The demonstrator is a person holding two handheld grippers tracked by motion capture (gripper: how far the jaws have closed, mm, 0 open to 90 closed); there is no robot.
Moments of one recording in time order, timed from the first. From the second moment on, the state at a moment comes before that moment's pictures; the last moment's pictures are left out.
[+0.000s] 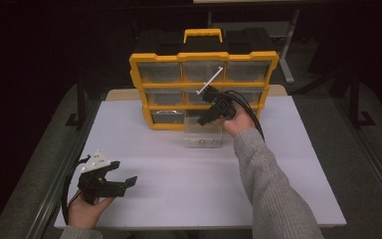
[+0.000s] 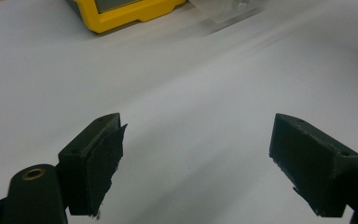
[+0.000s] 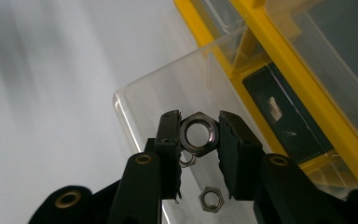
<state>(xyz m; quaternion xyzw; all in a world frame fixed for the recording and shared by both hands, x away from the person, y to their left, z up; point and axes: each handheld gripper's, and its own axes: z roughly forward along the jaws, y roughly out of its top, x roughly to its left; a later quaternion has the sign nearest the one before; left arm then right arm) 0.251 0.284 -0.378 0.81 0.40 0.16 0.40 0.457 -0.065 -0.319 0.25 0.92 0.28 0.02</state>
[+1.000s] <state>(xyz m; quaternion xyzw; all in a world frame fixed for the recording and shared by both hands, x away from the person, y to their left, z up) 0.251 0.283 -0.379 0.81 0.39 0.17 0.39 0.460 -0.069 -0.347 0.27 0.92 0.28 0.01</state>
